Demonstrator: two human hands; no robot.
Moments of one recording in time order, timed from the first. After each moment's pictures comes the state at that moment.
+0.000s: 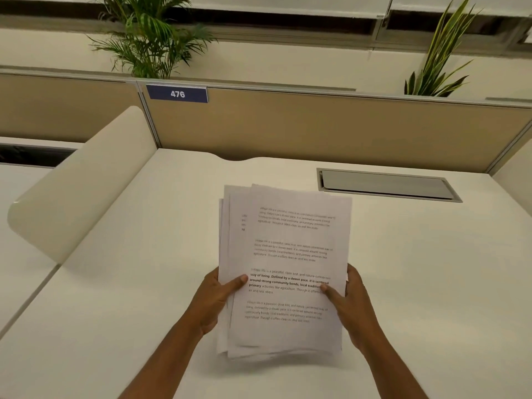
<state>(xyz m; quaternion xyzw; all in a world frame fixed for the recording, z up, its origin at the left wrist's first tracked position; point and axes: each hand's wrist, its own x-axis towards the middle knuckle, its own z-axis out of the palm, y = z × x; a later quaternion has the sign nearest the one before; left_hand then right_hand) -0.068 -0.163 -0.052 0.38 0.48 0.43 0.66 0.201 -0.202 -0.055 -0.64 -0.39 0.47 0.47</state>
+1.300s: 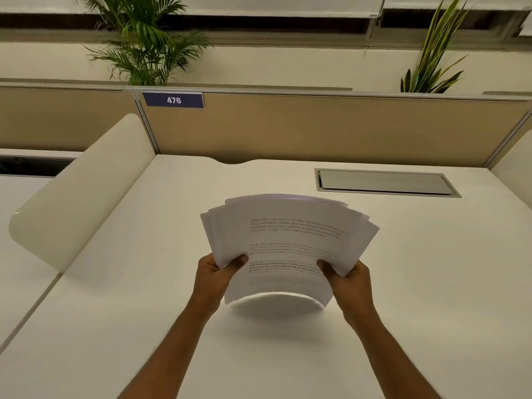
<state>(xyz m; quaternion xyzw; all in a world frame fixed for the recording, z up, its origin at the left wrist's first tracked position) -0.057 -0.145 -0.028 0.48 0.48 0.53 0.52 0.192 -0.178 -0.034 -0.58 -0.41 0.40 0.58</state>
